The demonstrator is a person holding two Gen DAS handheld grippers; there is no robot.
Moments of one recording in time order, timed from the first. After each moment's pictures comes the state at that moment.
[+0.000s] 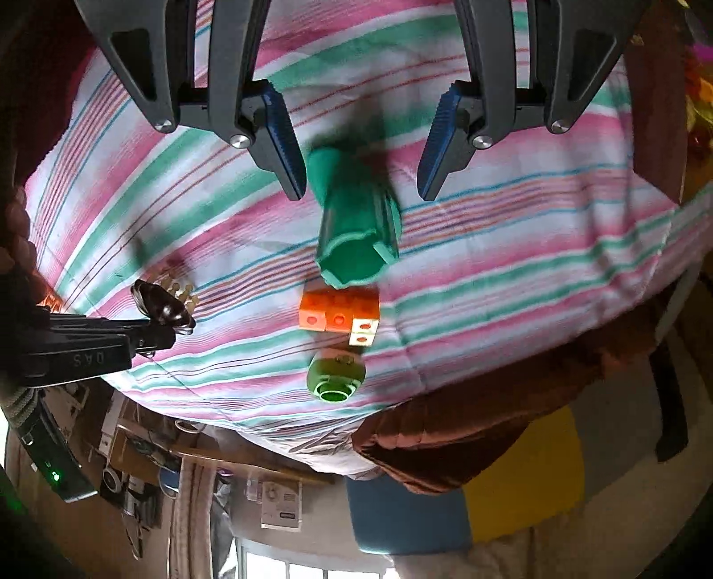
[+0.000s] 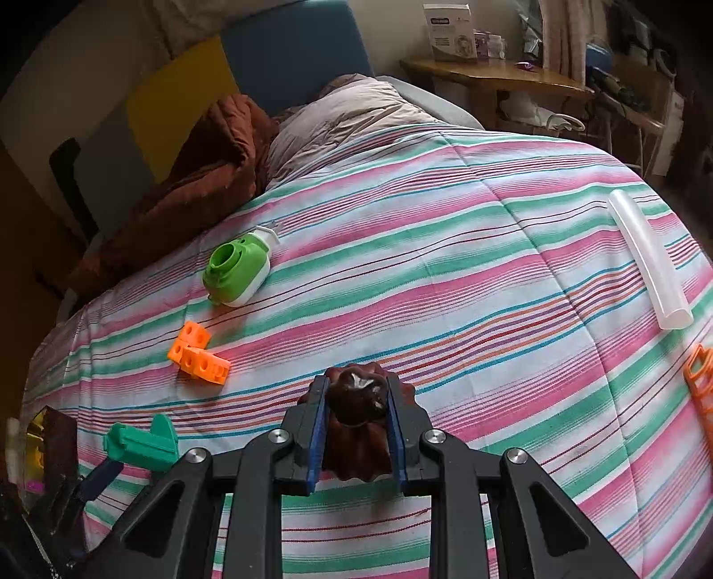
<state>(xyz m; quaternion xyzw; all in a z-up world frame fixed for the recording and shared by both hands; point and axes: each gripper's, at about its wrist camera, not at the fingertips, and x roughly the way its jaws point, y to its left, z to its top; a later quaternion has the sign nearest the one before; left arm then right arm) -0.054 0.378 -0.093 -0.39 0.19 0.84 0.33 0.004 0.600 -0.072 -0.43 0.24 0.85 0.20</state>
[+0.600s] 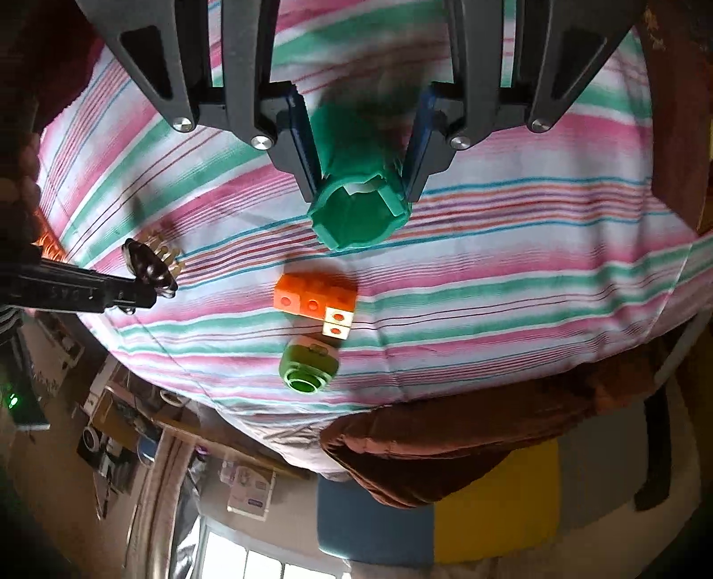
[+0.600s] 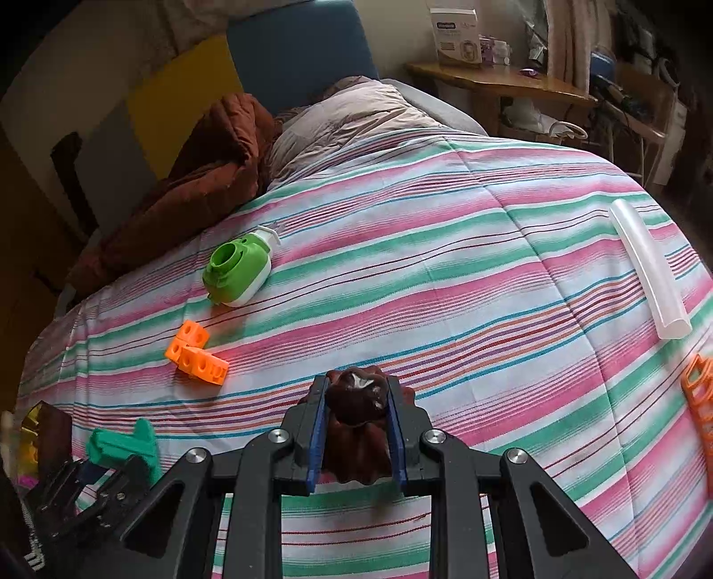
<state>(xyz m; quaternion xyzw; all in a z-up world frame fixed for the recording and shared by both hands) -0.075 0.359 -0.093 -0.43 0.11 0.84 0.32 0.002 0.598 -0.070 -0.43 0.23 0.85 0.21</state>
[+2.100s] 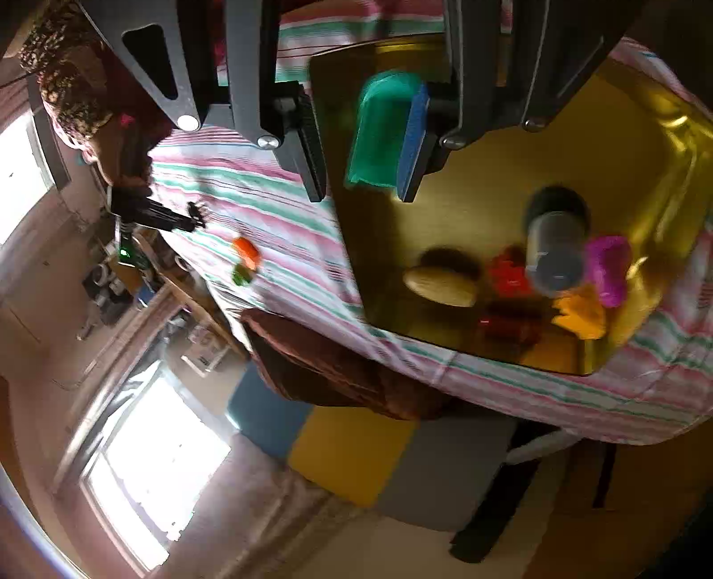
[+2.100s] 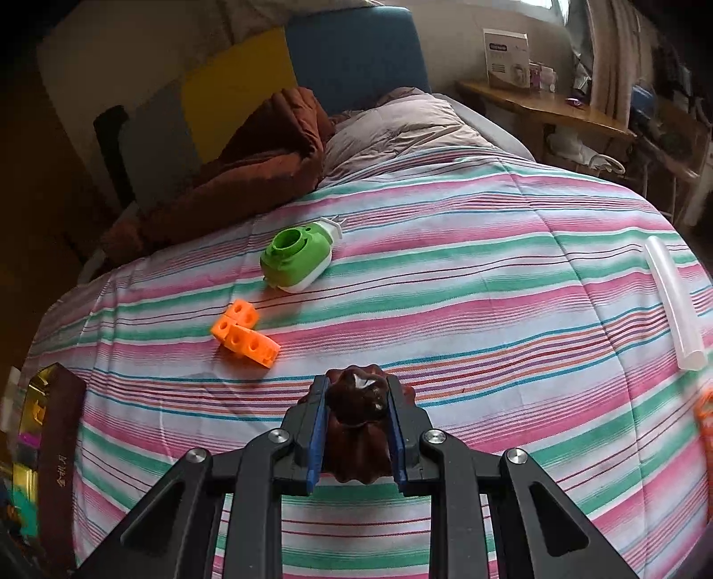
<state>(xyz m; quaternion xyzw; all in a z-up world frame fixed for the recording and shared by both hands) -0.030 0.037 -0.032 -0.41 -0.14 0.86 0.28 -0.003 0.562 -0.066 -0.42 0.19 0.87 0.15</state>
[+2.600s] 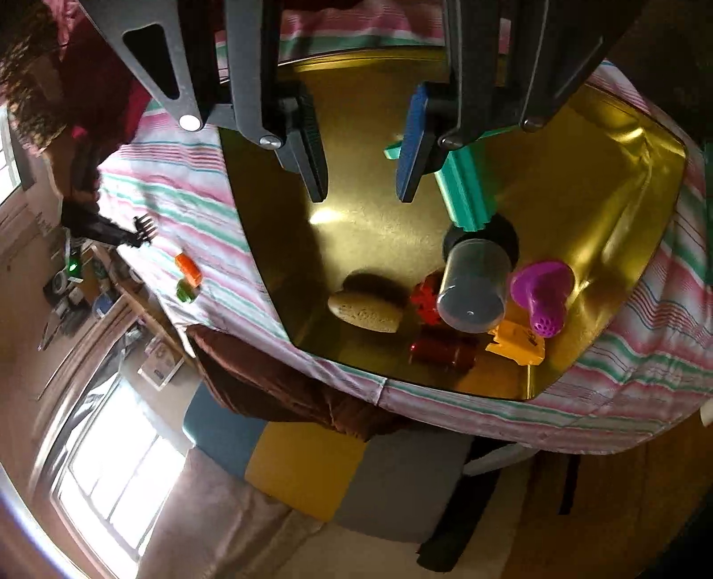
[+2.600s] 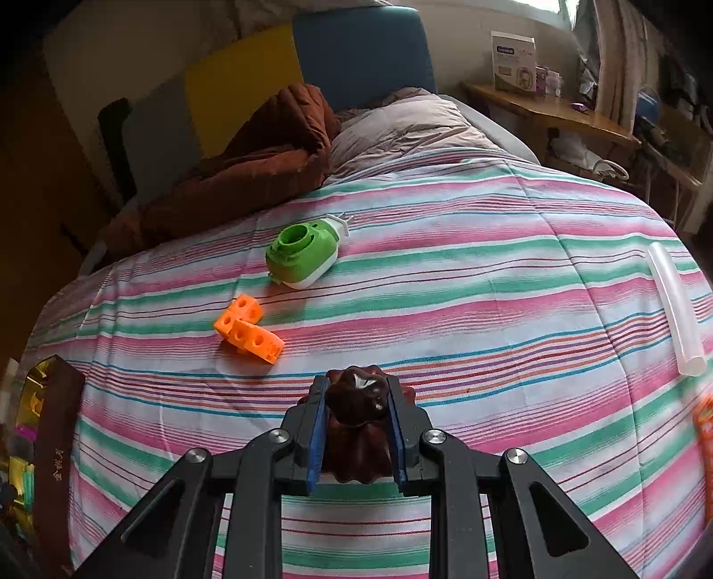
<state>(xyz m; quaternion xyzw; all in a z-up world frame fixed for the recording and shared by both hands) -0.031 0.013 -0.060 -0.43 -0.10 0.87 0.22 -0.005 0.558 -0.065 -0.42 0.18 0.88 0.15</state>
